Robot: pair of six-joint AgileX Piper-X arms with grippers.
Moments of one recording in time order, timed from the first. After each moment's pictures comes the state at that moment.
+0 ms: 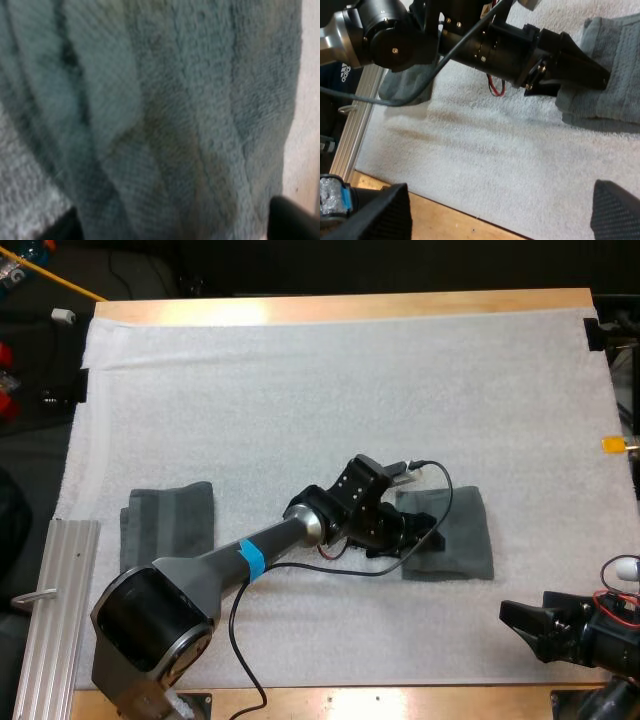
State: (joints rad) left arm -0.73 1.83 -1.01 0.29 0.65 -2.60; right arm 0.75 0.42 -0.88 1.19 -0.11 -1.14
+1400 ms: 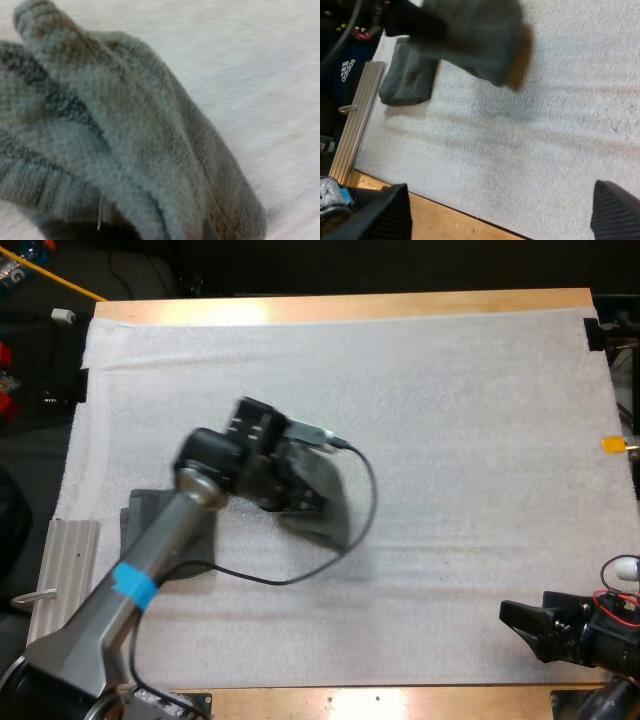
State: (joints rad) left arm -0.39 1.45 -1.16 1.08 0.27 -1.80; right arm 0.75 0.42 -0.88 1.19 -0.11 -1.14
